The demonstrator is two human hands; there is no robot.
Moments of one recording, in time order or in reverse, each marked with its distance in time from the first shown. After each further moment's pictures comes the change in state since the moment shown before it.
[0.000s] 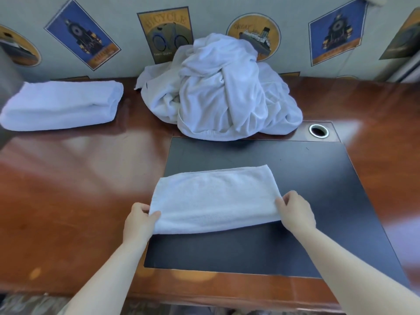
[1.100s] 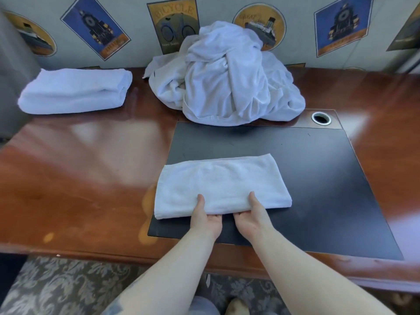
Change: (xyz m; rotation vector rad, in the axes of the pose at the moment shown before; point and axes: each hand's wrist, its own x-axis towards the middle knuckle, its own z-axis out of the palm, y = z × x) left_hand -0.118 0.068 0.098 -1.674 -0.301 -0.628; right_hand -0.087 -0.038 0.063 1.900 -0.547 0.616
